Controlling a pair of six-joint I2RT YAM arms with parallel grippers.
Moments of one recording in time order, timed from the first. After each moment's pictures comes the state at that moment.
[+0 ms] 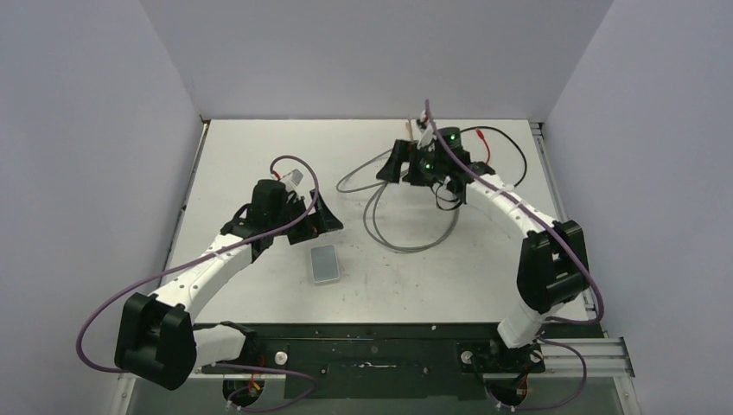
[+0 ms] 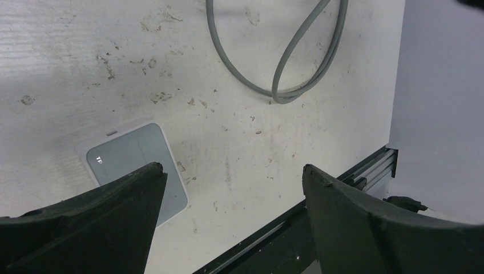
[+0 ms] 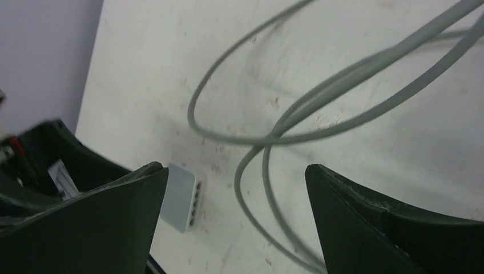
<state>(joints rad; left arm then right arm) -0.37 1.23 0.79 -0.26 0.36 -0.70 0.33 1.72 1.37 -0.18 -0.41 0.49</state>
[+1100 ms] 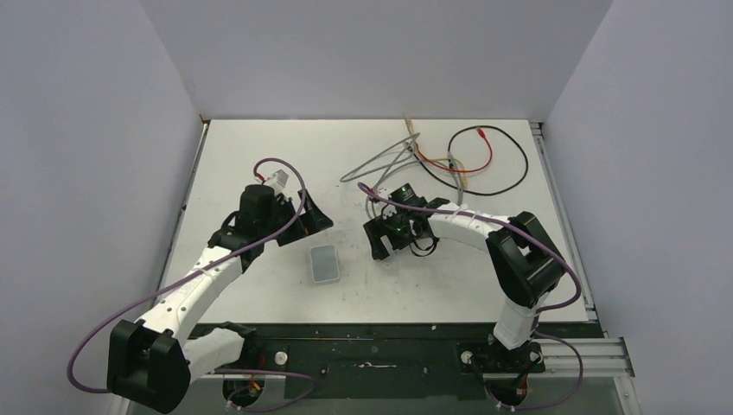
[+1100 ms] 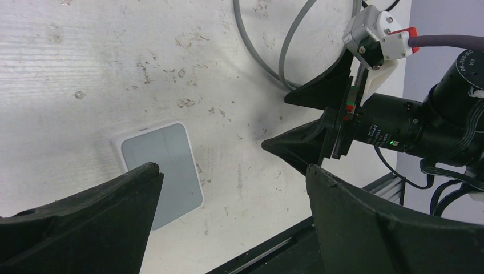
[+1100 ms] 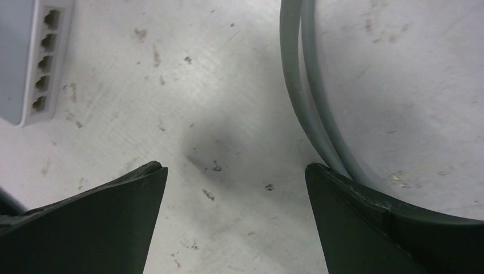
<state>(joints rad) -0.34 1.11 0.75 -0.29 0.27 -0.70 0.64 1.77 1.07 -0.38 -0.28 0.07</state>
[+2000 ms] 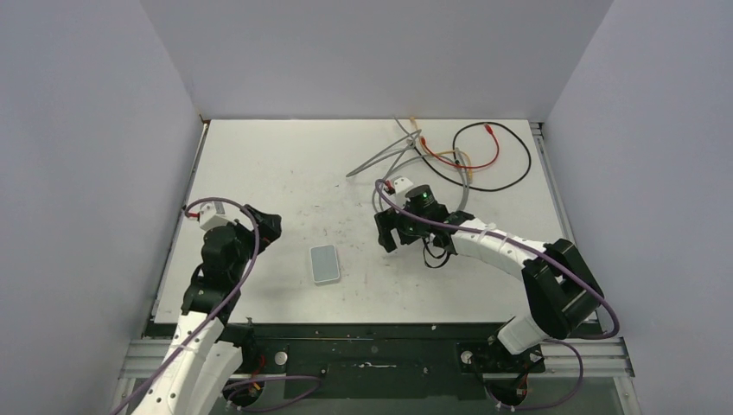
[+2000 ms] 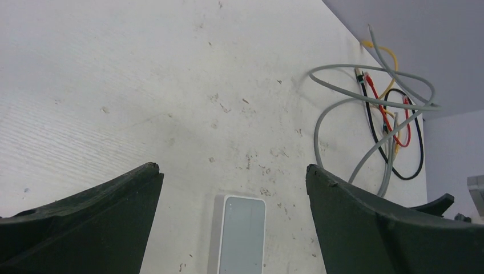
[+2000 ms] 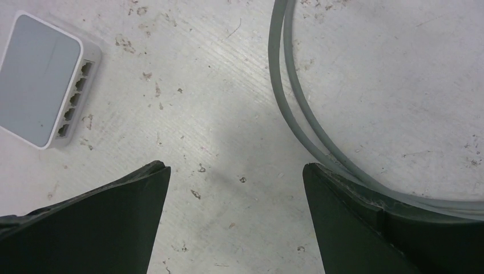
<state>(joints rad) -0.17 0.62 0.48 -0.24 -0.13 -0.77 0.64 1.53 0.90 -0.17 -0.11 0.09</state>
